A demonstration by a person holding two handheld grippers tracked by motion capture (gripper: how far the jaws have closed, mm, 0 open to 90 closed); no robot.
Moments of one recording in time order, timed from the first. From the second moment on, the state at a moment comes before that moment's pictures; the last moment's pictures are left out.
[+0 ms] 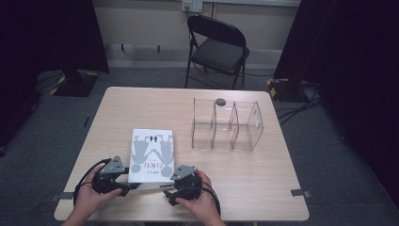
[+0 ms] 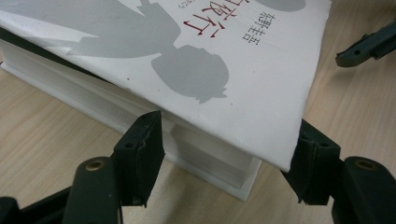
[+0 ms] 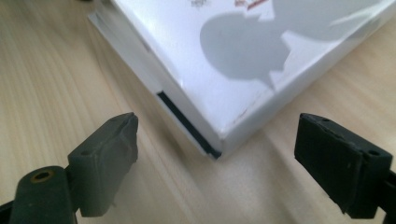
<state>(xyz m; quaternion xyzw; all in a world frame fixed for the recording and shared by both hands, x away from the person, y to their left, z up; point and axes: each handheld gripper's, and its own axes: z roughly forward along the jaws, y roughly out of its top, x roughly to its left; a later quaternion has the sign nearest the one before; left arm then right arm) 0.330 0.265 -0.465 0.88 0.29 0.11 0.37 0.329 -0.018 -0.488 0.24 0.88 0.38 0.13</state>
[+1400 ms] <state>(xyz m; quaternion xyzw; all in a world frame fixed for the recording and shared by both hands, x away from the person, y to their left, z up) 0.333 0.260 -0.458 0.88 0.29 0.10 0.35 0.333 0.040 -0.481 0.16 0.88 0.39 0.24</state>
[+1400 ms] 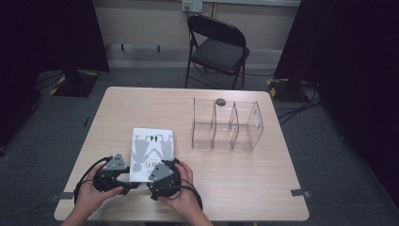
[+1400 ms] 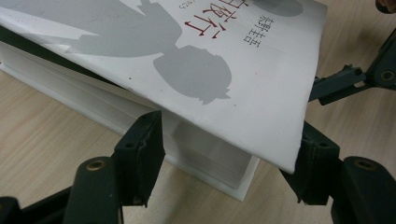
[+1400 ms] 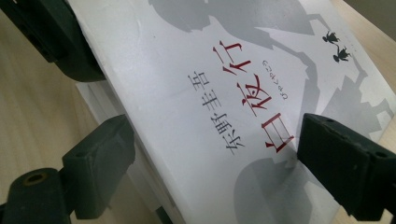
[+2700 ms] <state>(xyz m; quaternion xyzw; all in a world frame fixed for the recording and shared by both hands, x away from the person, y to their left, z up) 0.331 0.273 -0.464 0.87 0.26 0.10 0.40 0.327 0.050 -0.459 0.11 0.89 0.34 0.28</state>
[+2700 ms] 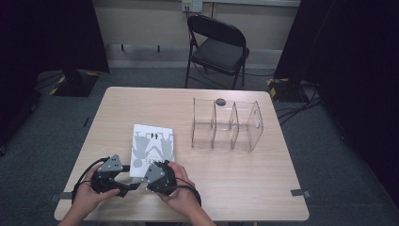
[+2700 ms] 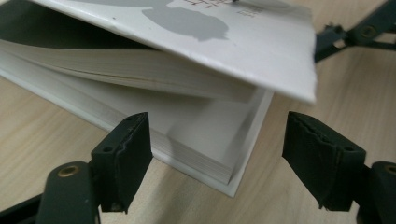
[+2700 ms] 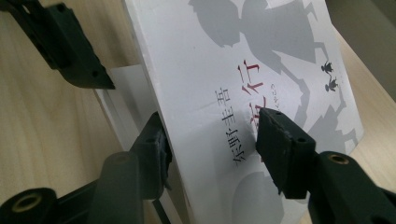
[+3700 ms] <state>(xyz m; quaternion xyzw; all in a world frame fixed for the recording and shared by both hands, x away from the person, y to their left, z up) 0.326 0.293 -0.478 0.89 0.26 0.10 0.35 0.340 0.056 -0.416 0.15 0.90 0.33 0.26</state>
